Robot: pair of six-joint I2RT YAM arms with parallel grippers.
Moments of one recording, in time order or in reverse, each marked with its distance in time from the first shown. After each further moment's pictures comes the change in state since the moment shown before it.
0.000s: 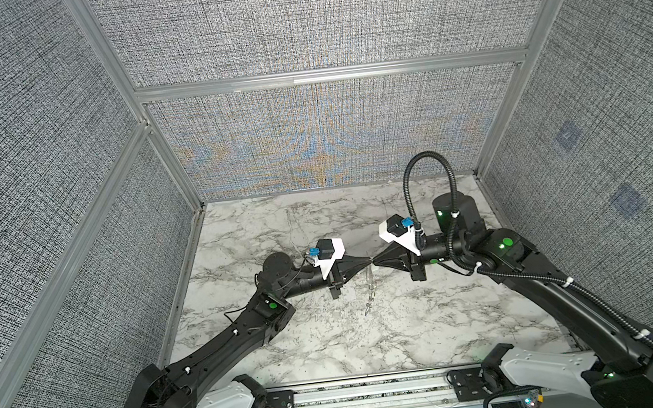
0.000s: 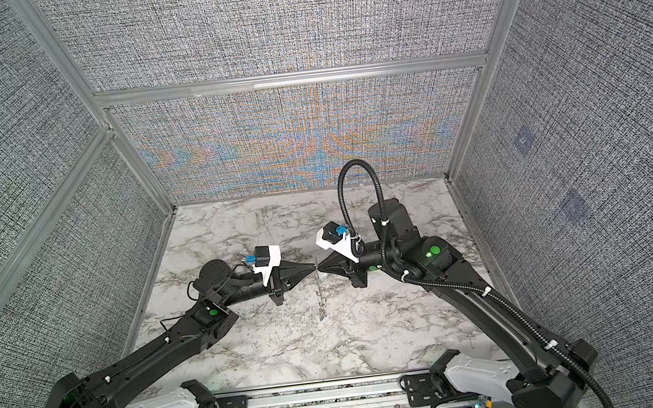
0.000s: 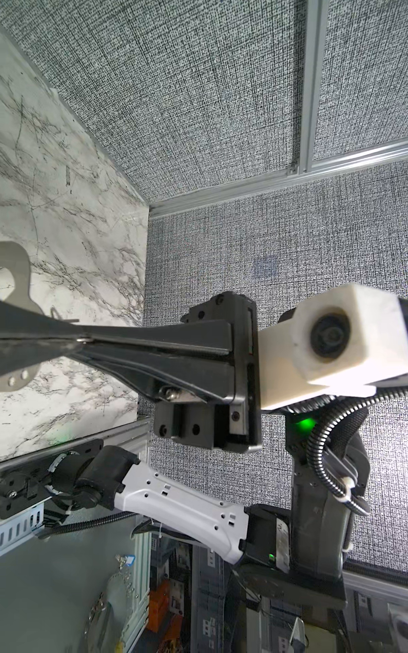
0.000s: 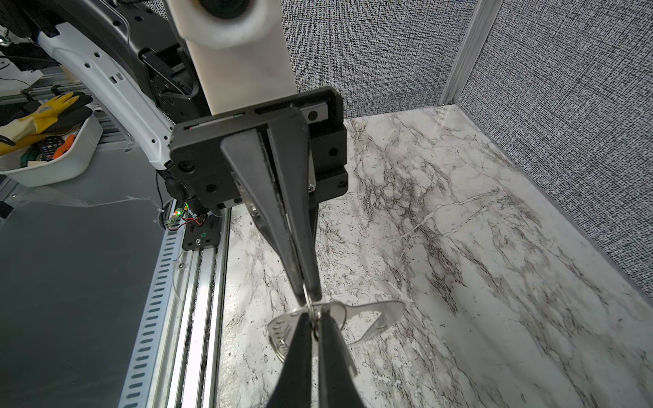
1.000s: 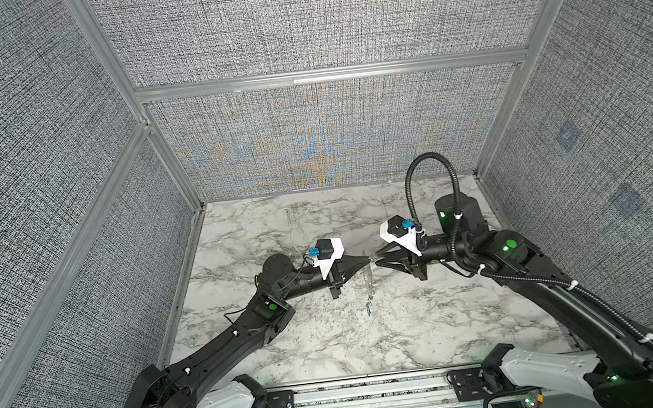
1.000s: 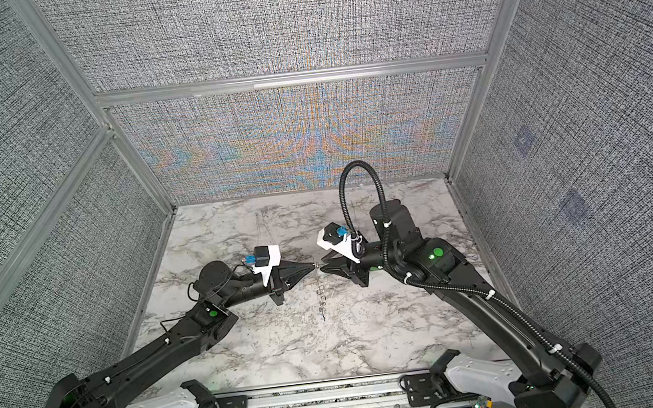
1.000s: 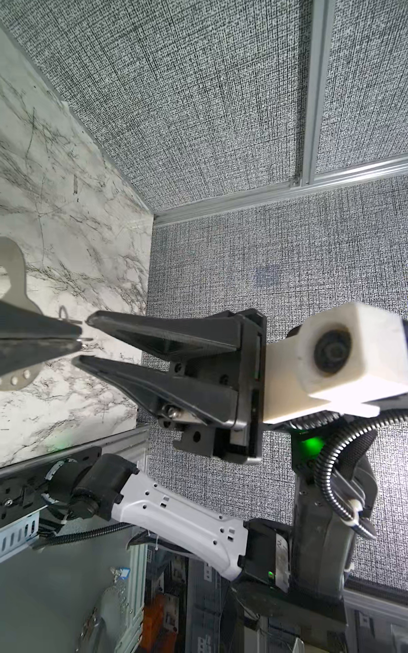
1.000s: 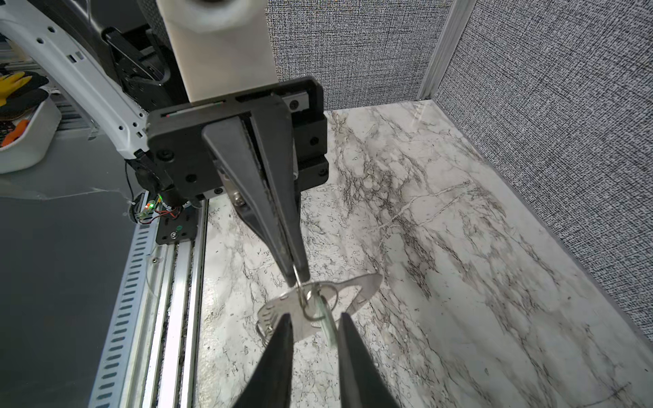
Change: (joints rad) left arm 0.000 -0.006 -0.018 0.016 -0.033 -0.010; right arm 0.005 -0.019 -0.002 -0.009 0.081 -0.029
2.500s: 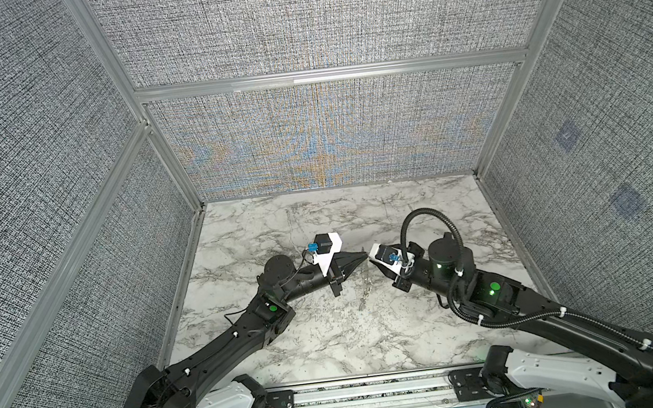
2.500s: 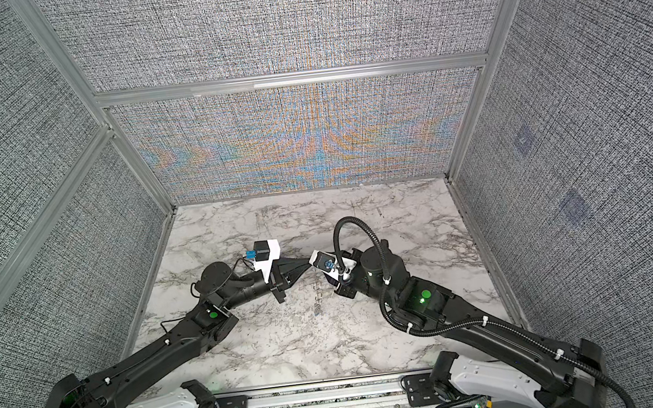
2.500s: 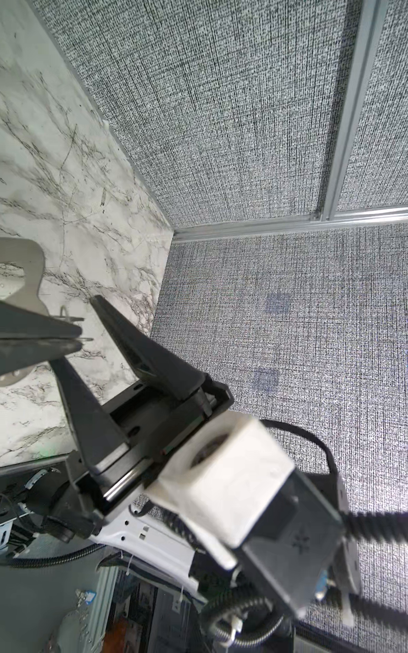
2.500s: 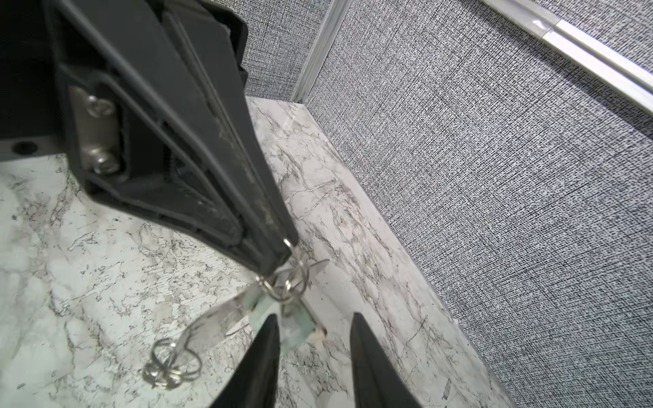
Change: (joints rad) left arm -0.012 -0.005 -0.010 -0.017 -0.106 -0.076; right arm 0.274 -0.151 -0.344 0.453 0.715 -0.059
